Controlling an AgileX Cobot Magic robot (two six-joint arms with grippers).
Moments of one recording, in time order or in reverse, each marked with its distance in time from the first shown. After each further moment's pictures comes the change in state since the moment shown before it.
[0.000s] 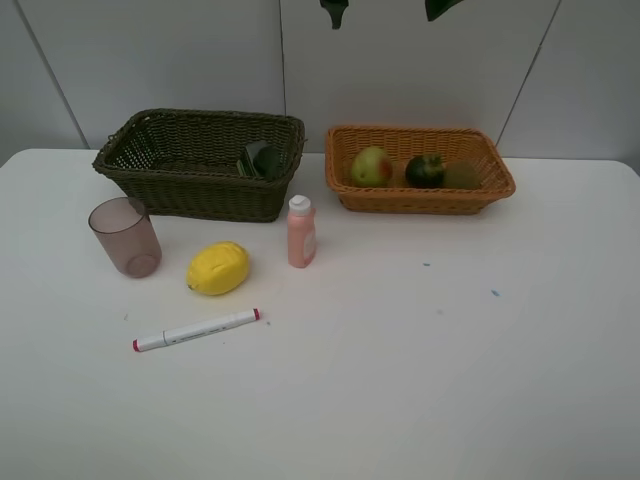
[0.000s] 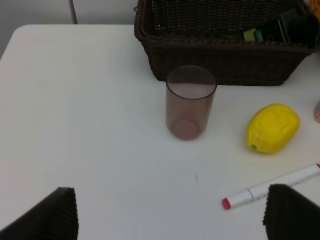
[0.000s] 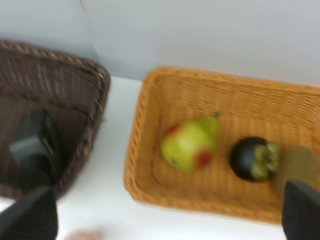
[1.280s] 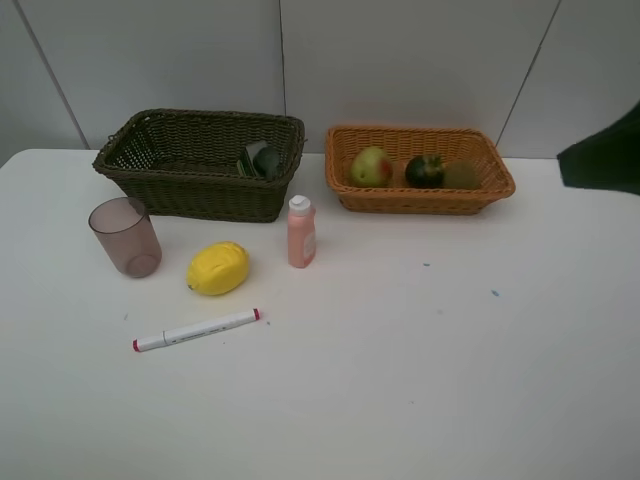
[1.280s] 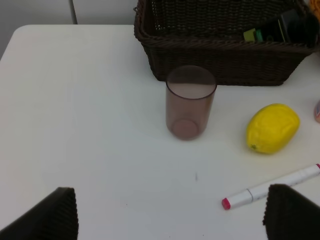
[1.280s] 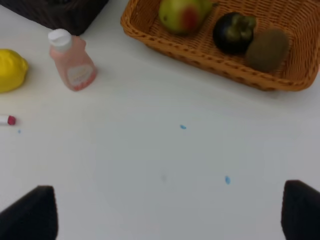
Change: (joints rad) left arm 0.000 0.000 0.000 0.000 0.000 0.000; right arm 0.055 -0.974 0.923 0.134 -0.087 -0.187
